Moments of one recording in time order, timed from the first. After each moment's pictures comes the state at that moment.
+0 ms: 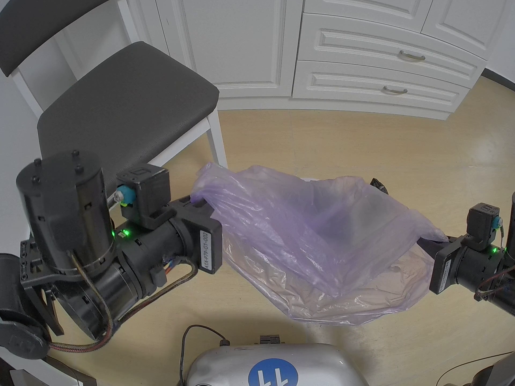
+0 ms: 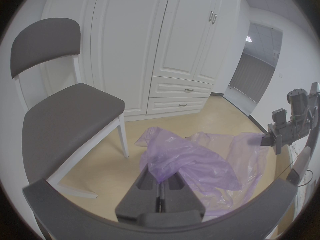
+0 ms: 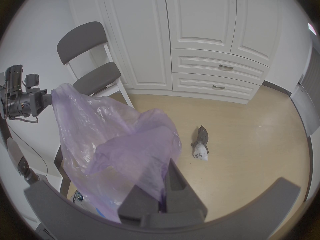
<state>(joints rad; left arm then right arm) -0.90 1.49 -0.71 -0.64 0.44 -0.03 0.76 1.20 -0.57 -0.28 -0.48 0.14</state>
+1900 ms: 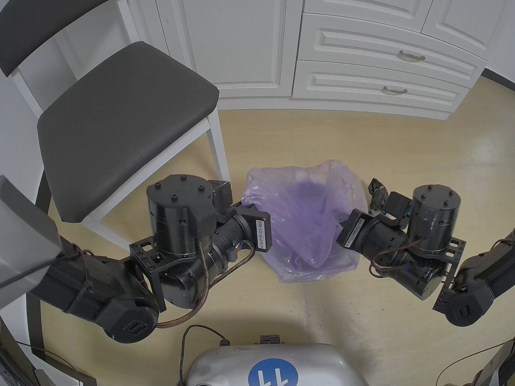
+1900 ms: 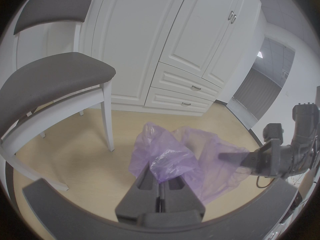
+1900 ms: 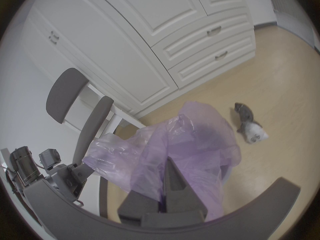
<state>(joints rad) -0.79 1.89 -0.80 -0.97 0.32 -0.18 0.68 1.77 -0.61 -1.03 -0.28 0.60</state>
